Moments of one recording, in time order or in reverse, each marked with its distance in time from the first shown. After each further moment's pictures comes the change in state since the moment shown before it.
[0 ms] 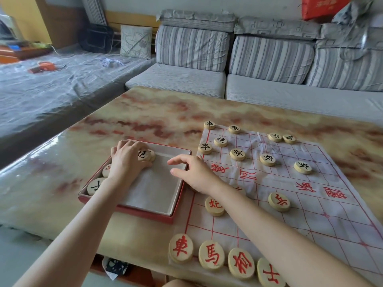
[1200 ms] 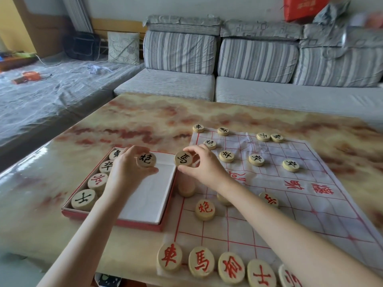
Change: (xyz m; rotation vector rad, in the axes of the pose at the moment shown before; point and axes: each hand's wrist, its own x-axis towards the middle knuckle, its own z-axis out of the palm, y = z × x) left_hand -0.027 0.049 -0.020 -0.412 0.026 -0.047; right_hand -0.005 0.013 -0.045 -0.034 0.192 -0.086
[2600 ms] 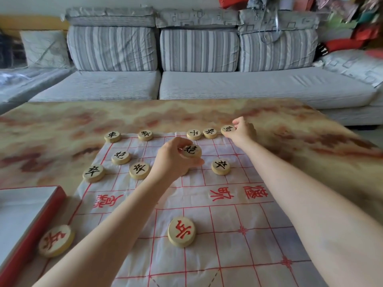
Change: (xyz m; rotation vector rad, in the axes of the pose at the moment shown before) left_hand 0.035 0.192 0.260 -0.185 -0.474 0.125; right_hand 0.046 0.274 -0.251 -0.333 0.552 0.614
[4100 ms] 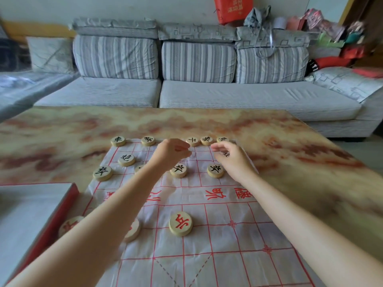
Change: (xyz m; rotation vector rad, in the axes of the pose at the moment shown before) left_hand 0.015 0.005 -0.015 0.006 -0.021 0.059; right_hand -0.119 -0.021 -0.044 0.371 -0.189 -0.264
